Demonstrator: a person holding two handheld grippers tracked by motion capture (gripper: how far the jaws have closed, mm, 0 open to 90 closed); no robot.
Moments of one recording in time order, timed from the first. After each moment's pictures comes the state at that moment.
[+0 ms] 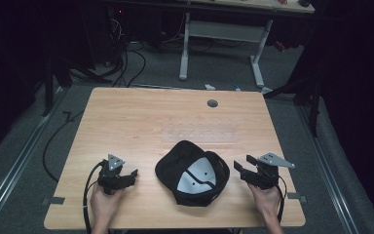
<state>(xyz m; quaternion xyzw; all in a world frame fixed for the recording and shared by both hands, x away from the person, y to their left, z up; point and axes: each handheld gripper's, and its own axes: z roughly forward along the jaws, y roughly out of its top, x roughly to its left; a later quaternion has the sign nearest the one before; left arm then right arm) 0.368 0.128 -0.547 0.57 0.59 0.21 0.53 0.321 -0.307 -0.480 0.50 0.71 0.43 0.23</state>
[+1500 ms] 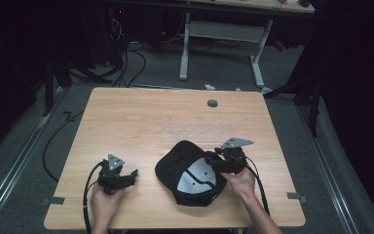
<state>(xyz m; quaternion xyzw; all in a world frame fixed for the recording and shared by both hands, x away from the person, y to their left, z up) 0.368 0.127 -0.547 0.57 0.59 0.21 0.53 0.380 -0.231 -0.478 0.42 0.81 0.39 0.15</state>
